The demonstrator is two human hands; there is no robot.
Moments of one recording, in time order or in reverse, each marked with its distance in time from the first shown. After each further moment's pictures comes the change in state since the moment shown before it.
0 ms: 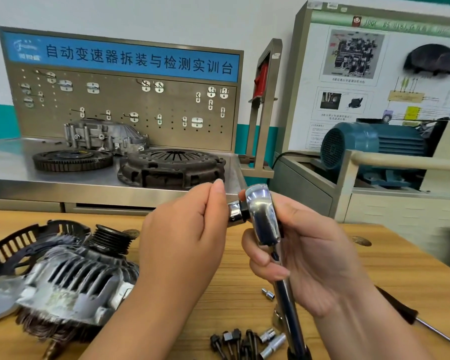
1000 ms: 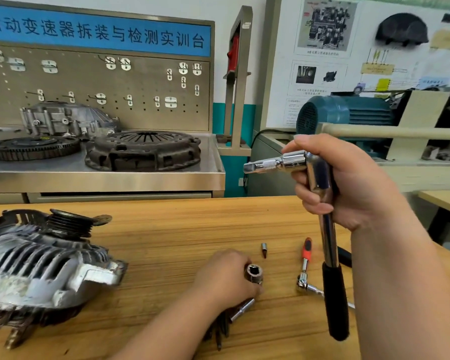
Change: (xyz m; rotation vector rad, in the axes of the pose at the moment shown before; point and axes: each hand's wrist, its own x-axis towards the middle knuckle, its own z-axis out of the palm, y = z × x) left_hand -0.074 -0.032 0.132 0.198 -1.035 -0.264; right_hand -0.021 -0.072 -0.059 -0.549 0.360 -0.082
